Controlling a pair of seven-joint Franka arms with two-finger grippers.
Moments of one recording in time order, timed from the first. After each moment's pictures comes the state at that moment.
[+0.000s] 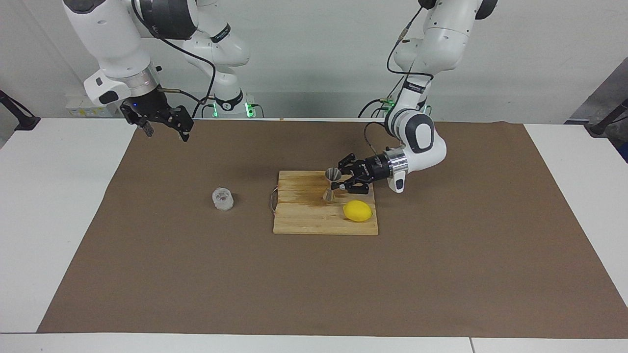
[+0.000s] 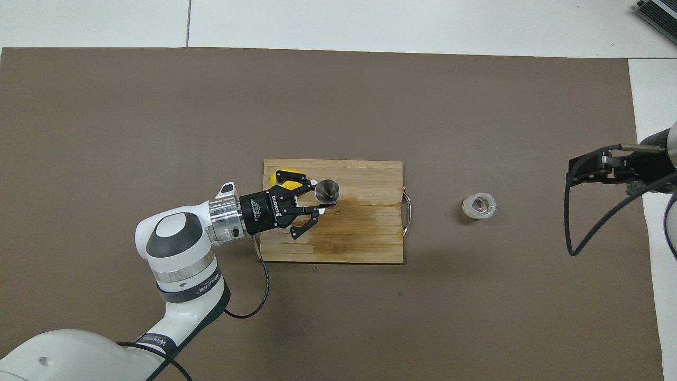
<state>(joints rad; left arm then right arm) -0.21 0.23 -0.22 -2.23 -1.99 2.09 -0.63 -0.05 -0.02 0.06 -1.63 -0.01 1.57 0.17</state>
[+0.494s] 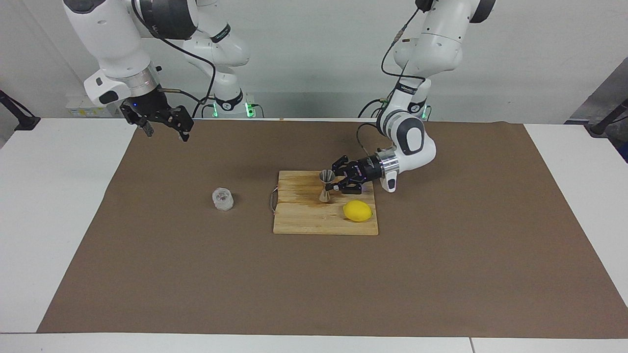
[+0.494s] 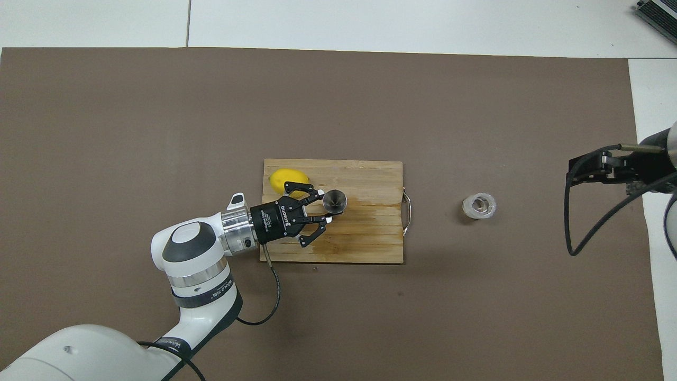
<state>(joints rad) -0.25 0.27 -0.22 -2.25 -2.07 2.09 -0.52 -0.05 -0.02 0.06 -1.63 -0.01 1.57 0.17</state>
